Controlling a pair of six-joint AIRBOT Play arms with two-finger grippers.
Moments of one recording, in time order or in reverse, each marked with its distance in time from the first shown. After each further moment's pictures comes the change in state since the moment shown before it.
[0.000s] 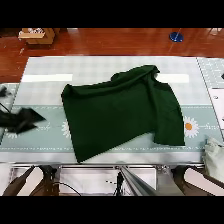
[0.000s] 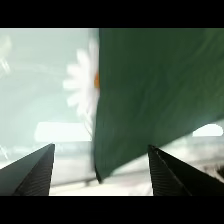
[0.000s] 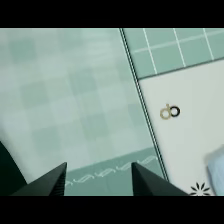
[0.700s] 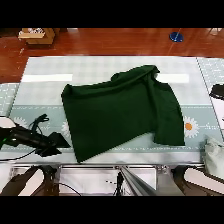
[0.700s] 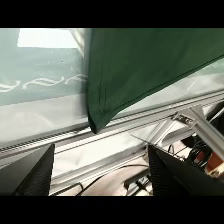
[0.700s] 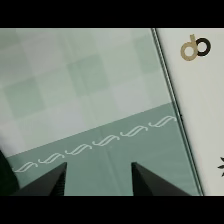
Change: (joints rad) left arm -0.312 -0.021 -0.314 -0.019 0.047 -0.103; right arm -0.048 -0.076 -0.156 0.019 -0.039 -0.017
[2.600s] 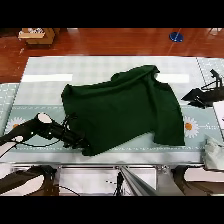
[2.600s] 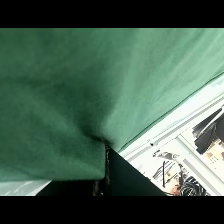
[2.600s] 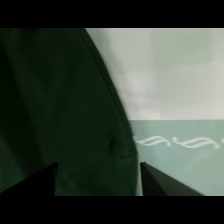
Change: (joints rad) left arm -0.416 -0.345 0.019 -0.274 0.391 0.085; right arm -0.001 -0.240 -0.003 0.476 0.255 -0.265
